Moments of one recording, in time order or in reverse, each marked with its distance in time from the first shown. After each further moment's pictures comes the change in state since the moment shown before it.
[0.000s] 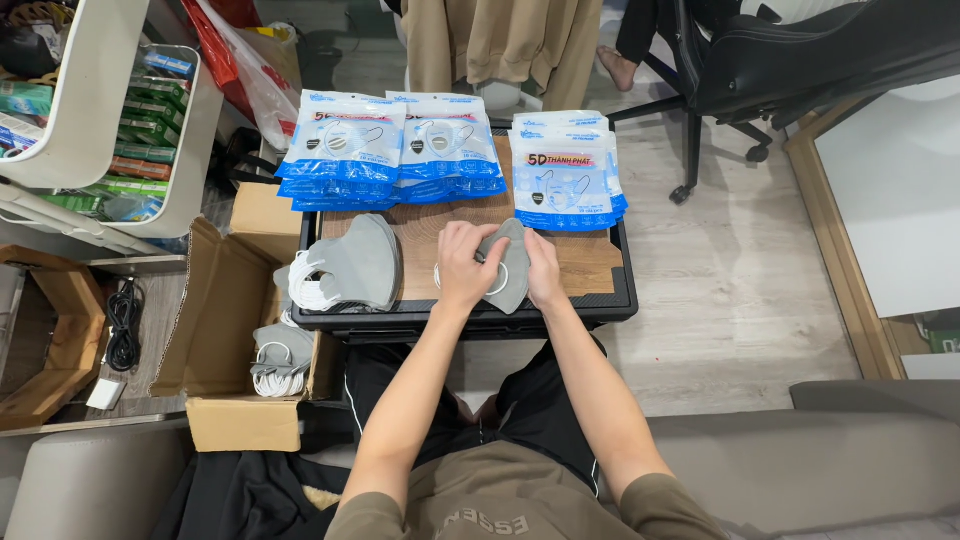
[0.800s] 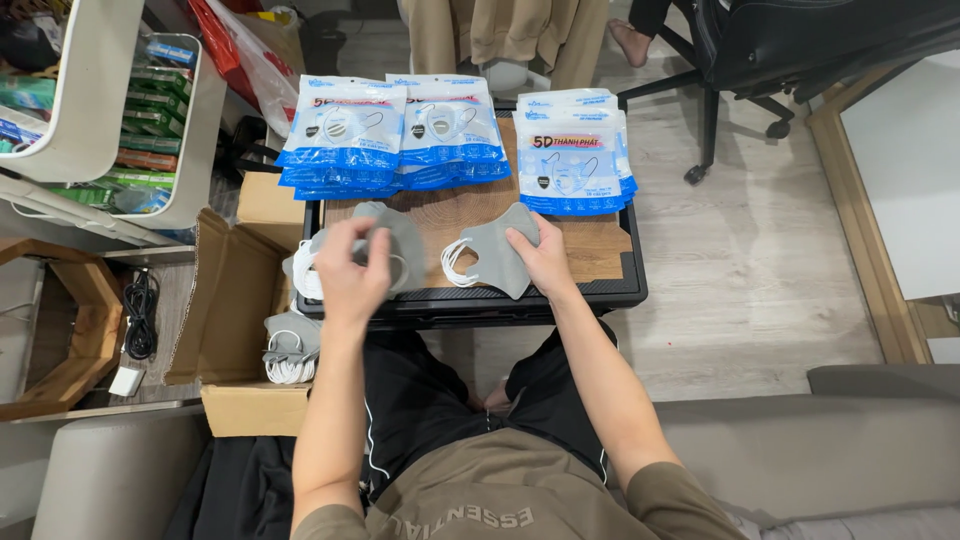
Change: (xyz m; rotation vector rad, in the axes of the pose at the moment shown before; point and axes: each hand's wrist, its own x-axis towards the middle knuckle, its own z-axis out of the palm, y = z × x) left_hand 0.034 0.005 -0.160 0.222 -0.005 -0.098; right_hand -0.018 -0.083 0.043 -0.253 -0.050 -0.007
